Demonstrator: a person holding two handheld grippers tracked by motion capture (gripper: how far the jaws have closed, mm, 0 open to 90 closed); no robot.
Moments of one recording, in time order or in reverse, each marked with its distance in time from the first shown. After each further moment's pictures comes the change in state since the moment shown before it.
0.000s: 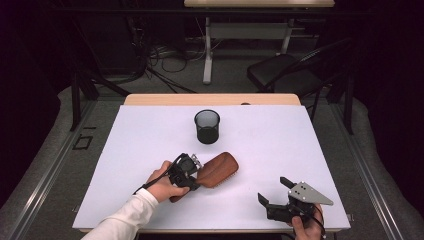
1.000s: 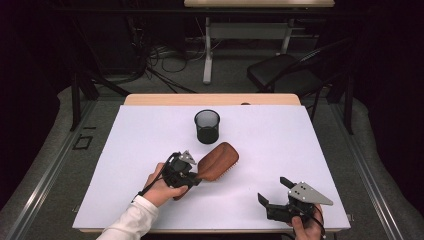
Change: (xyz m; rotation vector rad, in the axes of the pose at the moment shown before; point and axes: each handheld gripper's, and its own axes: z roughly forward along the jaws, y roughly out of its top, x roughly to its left) left arm -0.003 -0.015 -0.016 -0.251 0.006 -0.070; right arm 0.000 0.000 0.000 0.001 0.000 0.000
